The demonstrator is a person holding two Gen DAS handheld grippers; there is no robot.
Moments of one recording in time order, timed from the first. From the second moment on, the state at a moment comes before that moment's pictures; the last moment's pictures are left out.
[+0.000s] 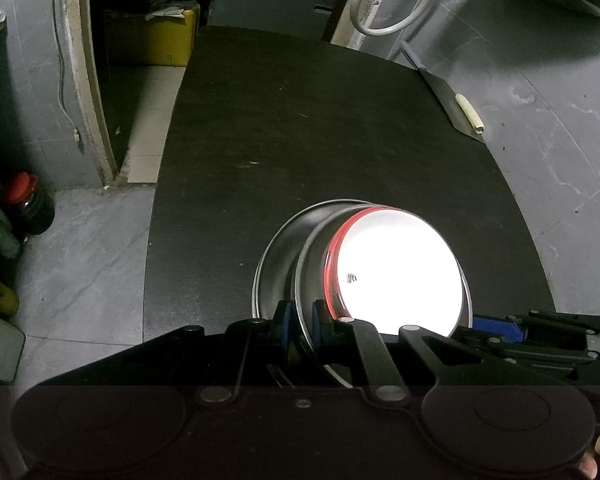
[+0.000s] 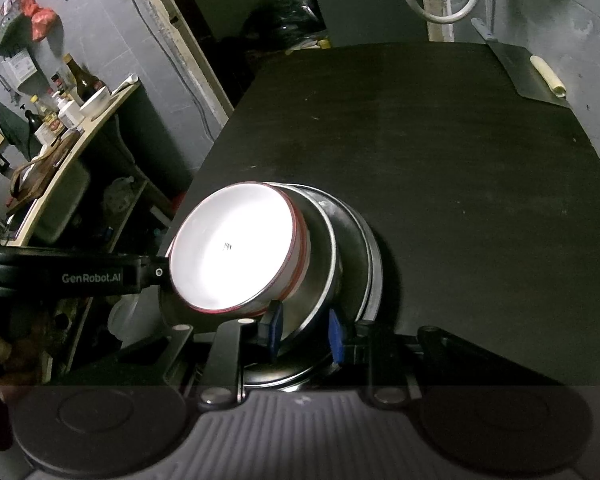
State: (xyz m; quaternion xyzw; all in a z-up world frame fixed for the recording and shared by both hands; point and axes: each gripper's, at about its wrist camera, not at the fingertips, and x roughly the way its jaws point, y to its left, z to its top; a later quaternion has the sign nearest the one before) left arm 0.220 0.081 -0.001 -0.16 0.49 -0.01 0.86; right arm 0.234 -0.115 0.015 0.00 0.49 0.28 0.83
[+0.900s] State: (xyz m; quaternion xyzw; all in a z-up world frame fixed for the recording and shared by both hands) left arm 0.222 0.079 0.000 -0.15 0.49 0.00 0.86; right arm 0.231 -0.112 0.019 0.00 0.49 0.26 0.83
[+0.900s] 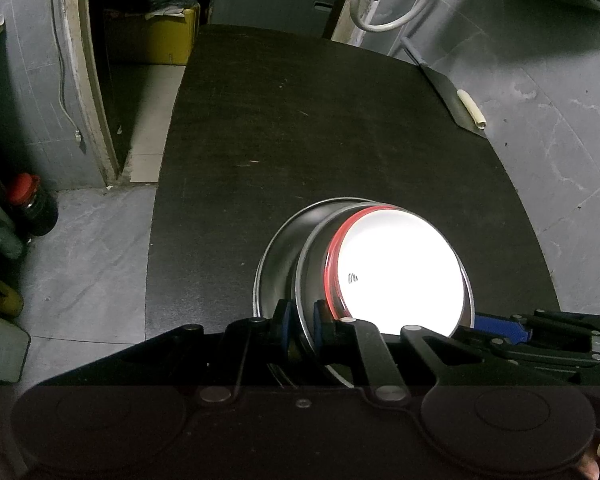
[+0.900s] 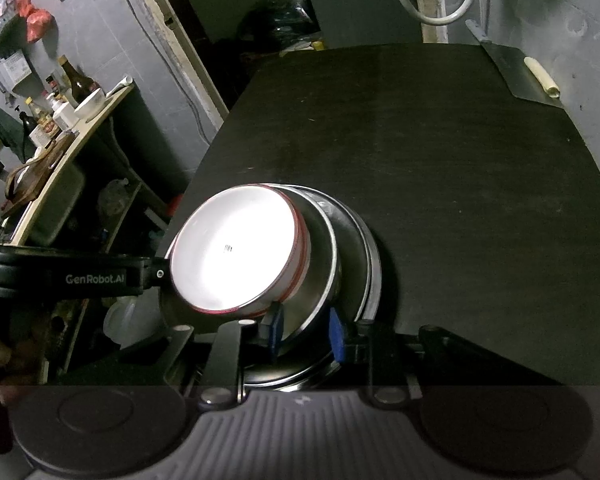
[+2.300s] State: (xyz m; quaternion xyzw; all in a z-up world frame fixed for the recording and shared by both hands) left arm 0.193 0.082 0.019 -0.12 0.47 0.02 0.88; right arm 0.205 -0.132 0.035 0.02 0.44 0.21 0.87
